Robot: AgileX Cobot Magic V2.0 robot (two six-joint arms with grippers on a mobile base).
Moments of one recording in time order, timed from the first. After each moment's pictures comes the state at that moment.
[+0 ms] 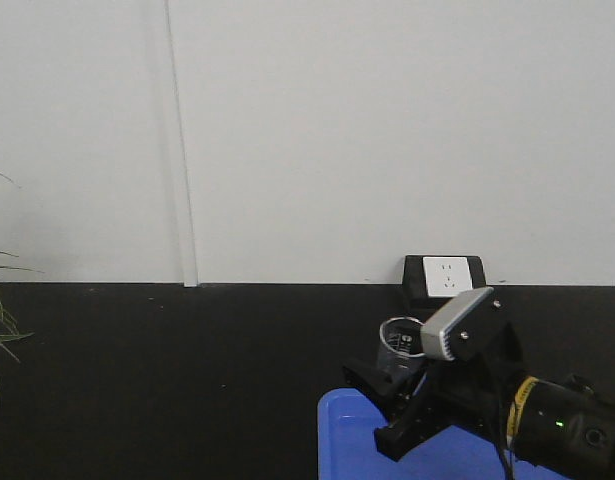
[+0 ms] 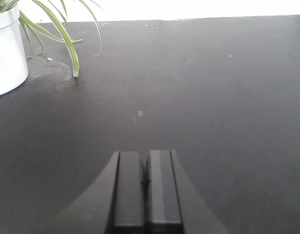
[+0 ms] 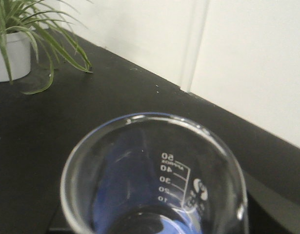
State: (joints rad) left arm 0.00 -0.02 0.03 -0.04 0.36 0.02; right arm 0.31 1.48 -0.82 -0.92 -0.53 0.66
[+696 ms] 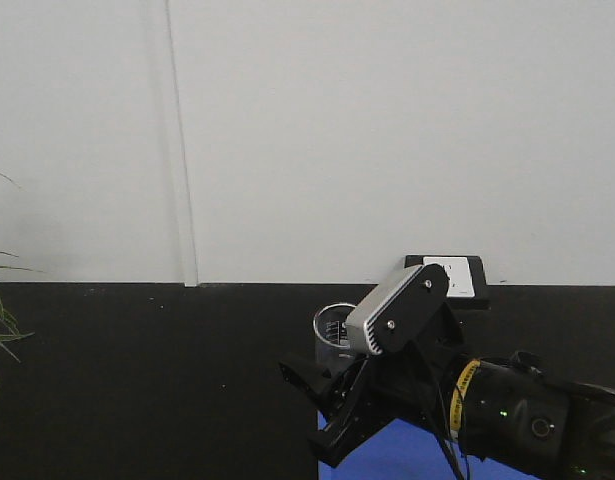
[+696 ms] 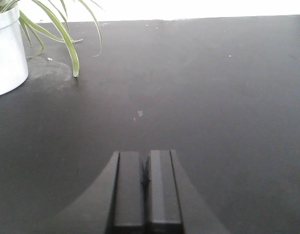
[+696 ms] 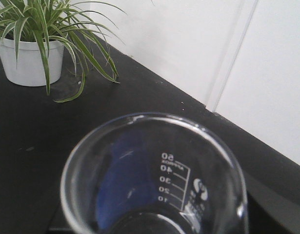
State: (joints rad) left arm 0.00 -0.02 0.03 -0.04 0.36 0.02; right arm 0.48 1.45 -0.91 -0.93 -0.38 0.69
